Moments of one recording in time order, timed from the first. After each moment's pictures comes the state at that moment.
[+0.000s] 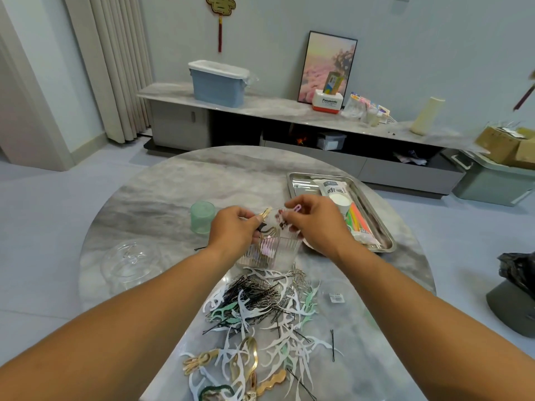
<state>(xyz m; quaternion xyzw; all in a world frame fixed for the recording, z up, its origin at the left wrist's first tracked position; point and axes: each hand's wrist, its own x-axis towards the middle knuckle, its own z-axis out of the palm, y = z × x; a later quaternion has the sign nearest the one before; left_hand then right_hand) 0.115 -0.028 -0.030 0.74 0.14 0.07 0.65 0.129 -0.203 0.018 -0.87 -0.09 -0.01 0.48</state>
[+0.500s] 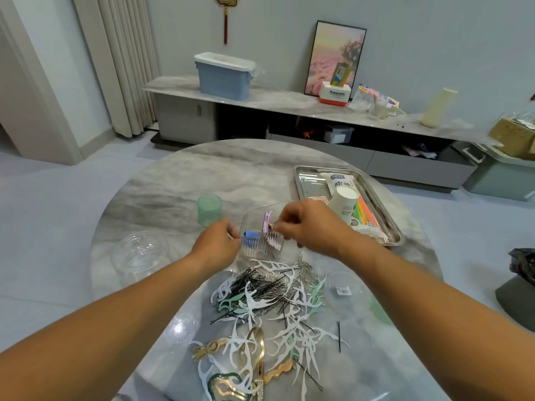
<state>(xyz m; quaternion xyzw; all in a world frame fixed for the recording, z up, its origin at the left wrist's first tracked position) 0.091 0.017 -0.064 0.88 0.14 -0.02 0.45 0.119 -0.195 0.022 -0.93 -0.23 0.08 0.27</state>
